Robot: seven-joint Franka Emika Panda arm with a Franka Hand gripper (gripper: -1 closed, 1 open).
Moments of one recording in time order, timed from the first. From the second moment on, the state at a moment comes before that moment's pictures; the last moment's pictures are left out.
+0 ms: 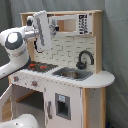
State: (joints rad) arm -0.76 -1.40 0.59 -2.45 -0.58 2.54 0.32
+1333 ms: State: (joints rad) arm -0.77 -1.21 0.59 -2.45 -0.57 2.90 0.38
